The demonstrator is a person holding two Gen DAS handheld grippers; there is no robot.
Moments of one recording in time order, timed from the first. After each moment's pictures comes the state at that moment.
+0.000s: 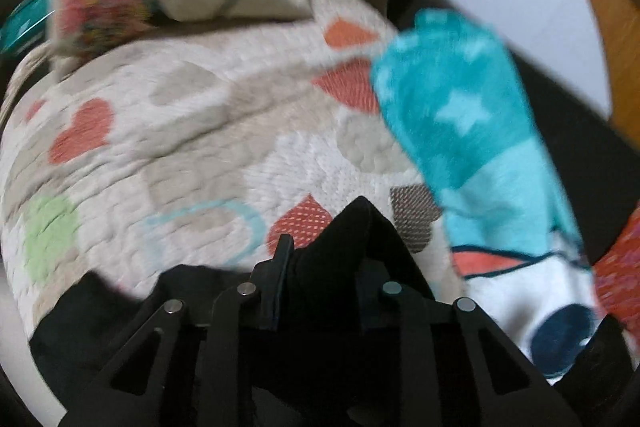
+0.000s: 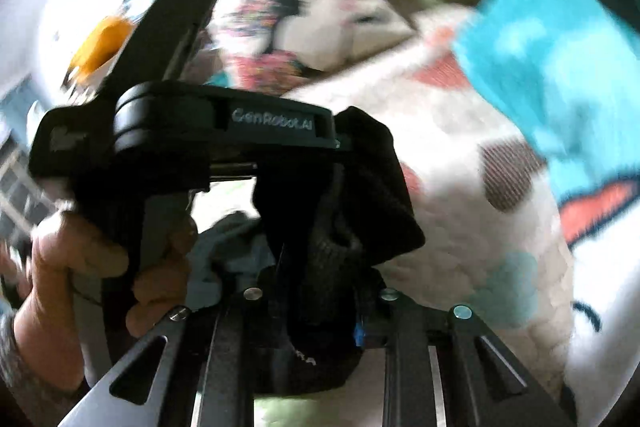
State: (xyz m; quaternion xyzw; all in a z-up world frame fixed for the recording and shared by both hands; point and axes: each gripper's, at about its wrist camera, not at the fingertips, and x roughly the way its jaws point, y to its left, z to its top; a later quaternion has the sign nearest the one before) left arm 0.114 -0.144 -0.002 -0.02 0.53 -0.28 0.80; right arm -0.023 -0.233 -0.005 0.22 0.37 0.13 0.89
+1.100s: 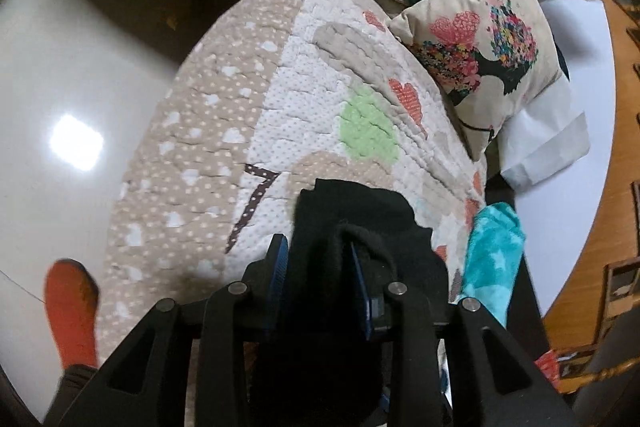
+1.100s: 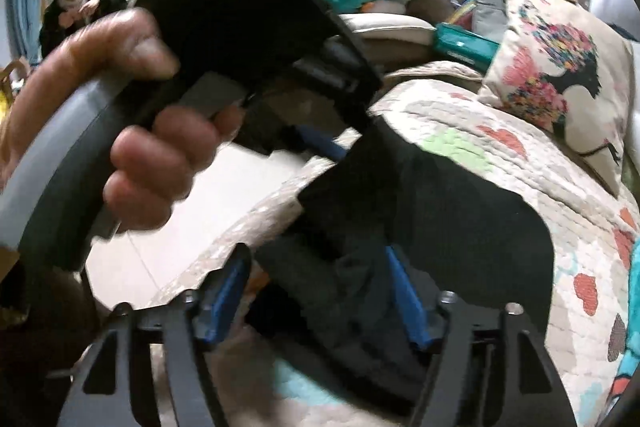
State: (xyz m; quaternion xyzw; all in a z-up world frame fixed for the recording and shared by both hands) left arm 0.062 0.176 -0.069 -0.37 0.53 -0.10 0.76; right arm -0.069 0.029 -0.028 -0.15 0.35 0.33 0.86
